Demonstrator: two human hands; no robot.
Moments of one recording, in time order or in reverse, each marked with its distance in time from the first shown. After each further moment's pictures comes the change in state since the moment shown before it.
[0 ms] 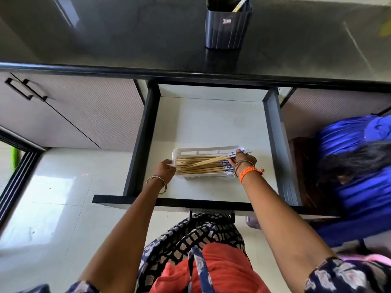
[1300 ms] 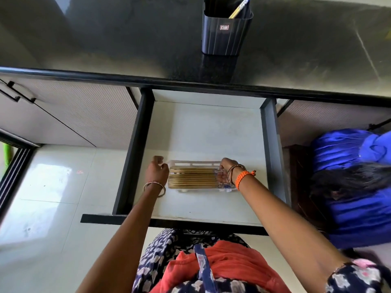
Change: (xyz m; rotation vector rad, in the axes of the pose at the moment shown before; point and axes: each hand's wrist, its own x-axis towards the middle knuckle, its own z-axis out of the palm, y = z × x) left_hand 0.006 0.048 -0.001 -0.066 0.275 0.051; right_hand 0.002 -0.031 0.025 -0.718 -0.259 0.202
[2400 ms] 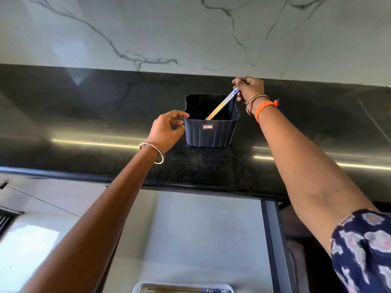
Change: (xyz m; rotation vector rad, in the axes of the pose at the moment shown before) left_hand 0.186 0.349 0.000 -0.020 -0.013 0.694; right_hand 0.052 -0.487 -0.073 0.077 0.127 -1.055
